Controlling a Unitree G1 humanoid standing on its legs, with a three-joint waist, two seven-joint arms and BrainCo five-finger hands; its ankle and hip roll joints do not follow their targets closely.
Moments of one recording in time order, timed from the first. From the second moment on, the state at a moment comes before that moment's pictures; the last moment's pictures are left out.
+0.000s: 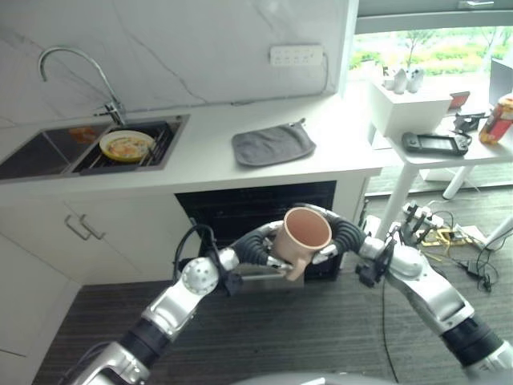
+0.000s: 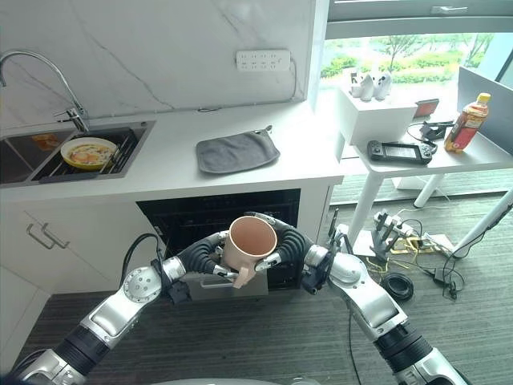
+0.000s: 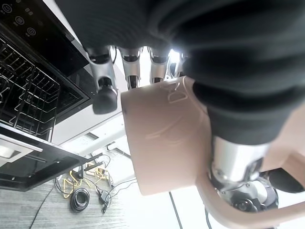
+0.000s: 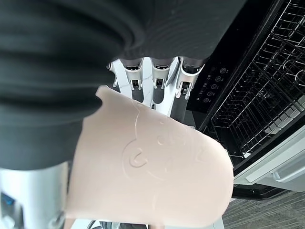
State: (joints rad) left arm -0.17 0.55 -0.51 0.04 -0.13 -0.19 -0.32; right arm -0.19 -0.60 0.42 -0.11 0.38 0.06 0.41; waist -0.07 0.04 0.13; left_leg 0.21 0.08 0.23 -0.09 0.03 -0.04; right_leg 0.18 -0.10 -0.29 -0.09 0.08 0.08
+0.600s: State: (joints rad) left arm -0.17 0.55 -0.52 0.04 -0.14 -0.19 -0.31; right arm -0.20 -0.60 0.42 -0.09 0.46 0.07 0.43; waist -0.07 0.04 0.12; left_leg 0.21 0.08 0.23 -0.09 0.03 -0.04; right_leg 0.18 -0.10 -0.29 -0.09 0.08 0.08
